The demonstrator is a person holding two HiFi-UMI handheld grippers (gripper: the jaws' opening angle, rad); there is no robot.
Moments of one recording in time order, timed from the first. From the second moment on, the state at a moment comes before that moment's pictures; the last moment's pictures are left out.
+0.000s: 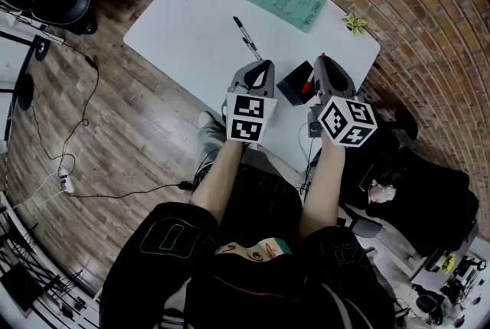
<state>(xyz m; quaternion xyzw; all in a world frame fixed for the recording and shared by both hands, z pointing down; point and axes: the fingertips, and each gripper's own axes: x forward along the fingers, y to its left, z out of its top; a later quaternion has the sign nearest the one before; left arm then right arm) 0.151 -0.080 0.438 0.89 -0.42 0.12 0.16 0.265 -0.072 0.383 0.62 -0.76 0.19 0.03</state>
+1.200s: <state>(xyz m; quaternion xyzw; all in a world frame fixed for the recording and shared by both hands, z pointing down) 0.151 -0.041 0.509 0.87 -0.41 0.17 0.22 0.260 -0.032 0.483 0.60 -0.74 0.25 0.18</state>
